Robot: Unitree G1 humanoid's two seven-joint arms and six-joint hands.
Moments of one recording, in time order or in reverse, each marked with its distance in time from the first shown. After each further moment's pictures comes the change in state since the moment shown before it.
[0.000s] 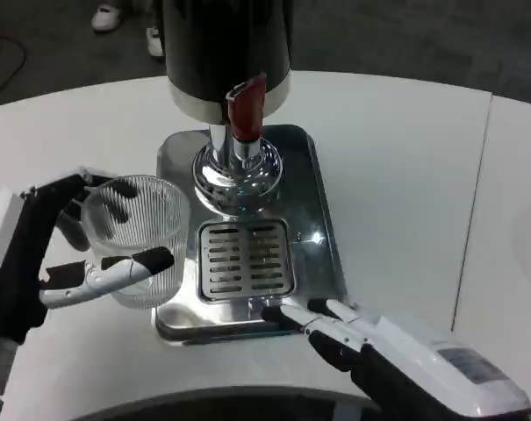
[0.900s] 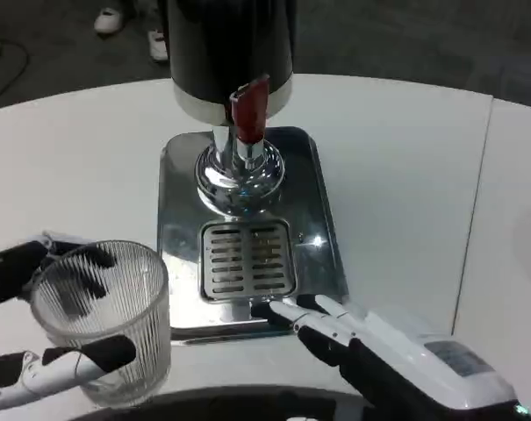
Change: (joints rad) left arm 0.465 -0.069 0.193 -0.569 -0.327 0.096 -0.369; right arm -0.046 0.002 0.023 0.037 0.002 -0.007 -0.009
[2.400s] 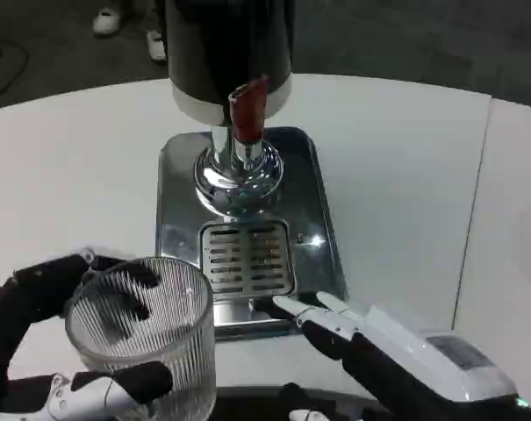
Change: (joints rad) left arm 0.129 -0.032 -0.043 -0.256 -0.086 0.147 -0.092; right arm -0.021 -0.003 -0.018 0.031 0.029 -0.012 -0.006
